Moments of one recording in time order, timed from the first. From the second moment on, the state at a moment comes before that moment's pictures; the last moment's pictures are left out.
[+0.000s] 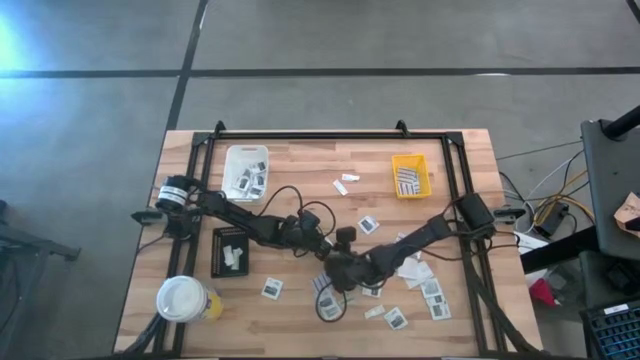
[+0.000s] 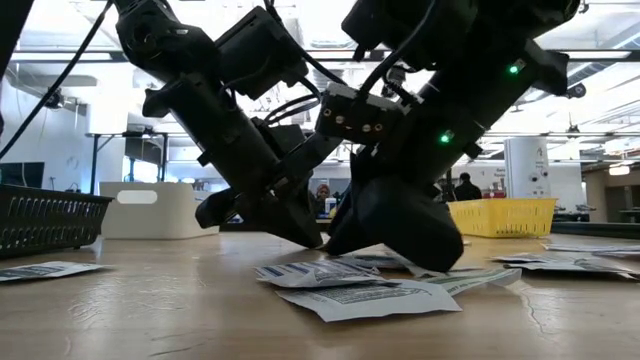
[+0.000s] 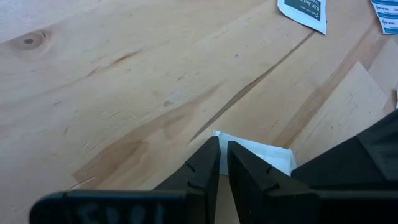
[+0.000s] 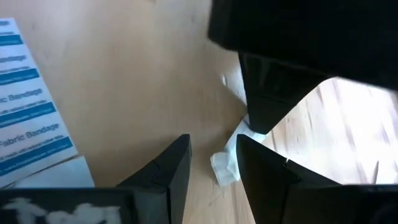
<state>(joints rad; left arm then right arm) -0.17 1.89 0.94 0.05 -0.34 -1.02 0.37 2.10 1.17 -0.11 0.67 0.12</state>
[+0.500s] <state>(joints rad) -0.17 1.89 0.94 0.05 -0.34 -1.02 0.37 2.11 1.17 -0.17 0.70 0.19</state>
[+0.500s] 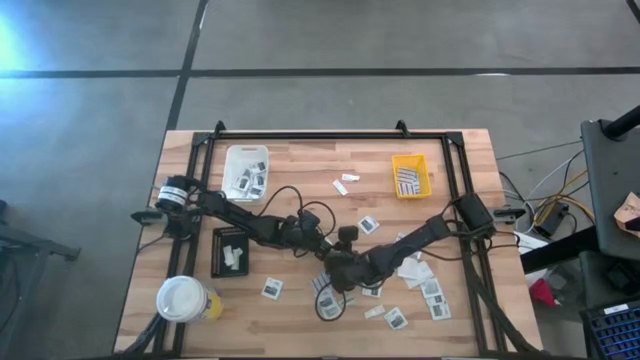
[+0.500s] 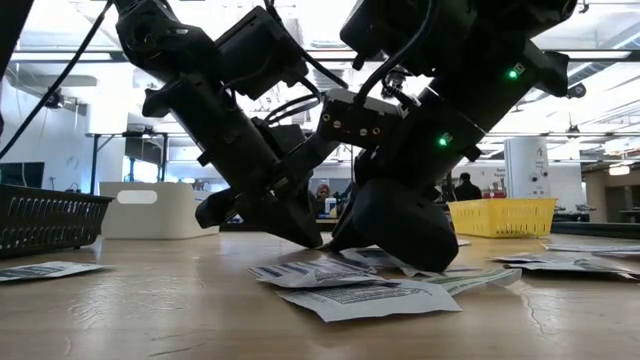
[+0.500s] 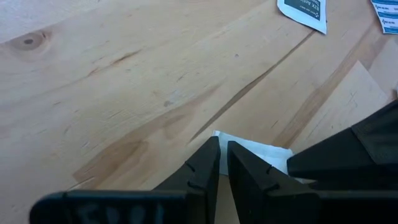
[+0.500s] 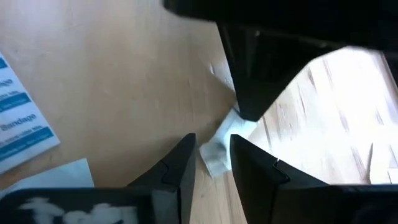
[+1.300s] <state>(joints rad) -0.17 1.88 0.94 0.05 -0.32 -0.93 0.37 2.11 1.22 -0.25 0.71 0.20</state>
